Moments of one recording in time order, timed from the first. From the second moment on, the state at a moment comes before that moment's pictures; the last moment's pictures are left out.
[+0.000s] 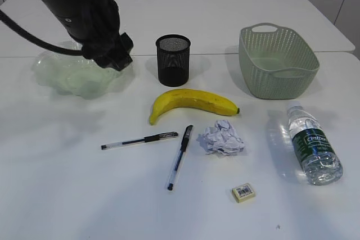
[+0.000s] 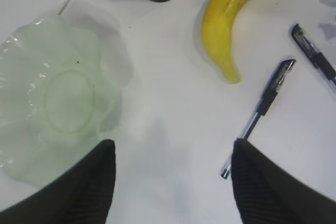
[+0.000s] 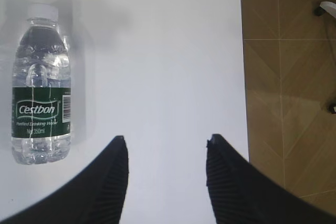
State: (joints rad) left arm -0.64 1.73 -1.47 0.32 0.84 0.08; right arm 0.02 1.46 -1.40 -0.31 1.25 0.06
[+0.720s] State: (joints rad) left arm -0.66 1.81 -1.47 0.31 0.63 0.09; right arm 0.02 1.46 -1.40 -0.36 1.25 0.05
